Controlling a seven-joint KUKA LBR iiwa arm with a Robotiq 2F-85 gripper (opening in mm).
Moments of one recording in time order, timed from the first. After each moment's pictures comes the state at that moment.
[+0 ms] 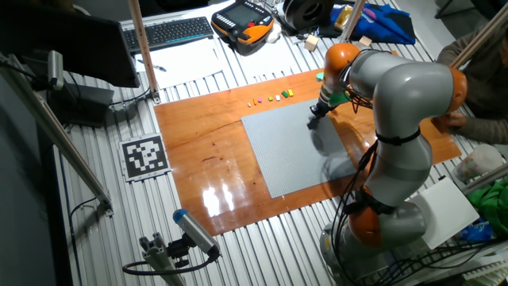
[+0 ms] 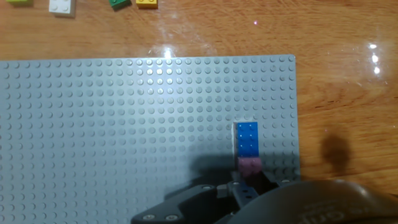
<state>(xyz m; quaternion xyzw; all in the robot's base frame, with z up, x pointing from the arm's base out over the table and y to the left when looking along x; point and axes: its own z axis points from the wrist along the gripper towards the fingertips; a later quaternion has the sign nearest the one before) 0.537 -0.123 0.048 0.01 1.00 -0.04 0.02</state>
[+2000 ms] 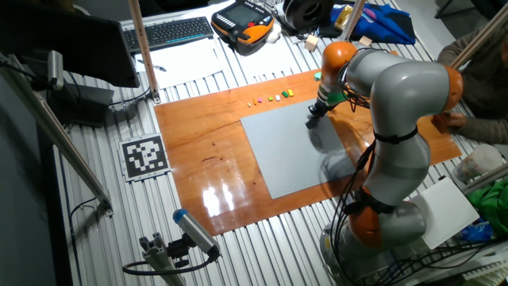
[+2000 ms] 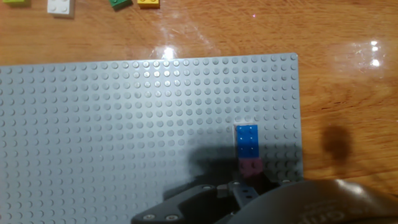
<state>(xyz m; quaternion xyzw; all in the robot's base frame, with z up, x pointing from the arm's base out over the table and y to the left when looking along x) 0.539 -0.118 0.042 0.01 1.00 -0.04 0.00</state>
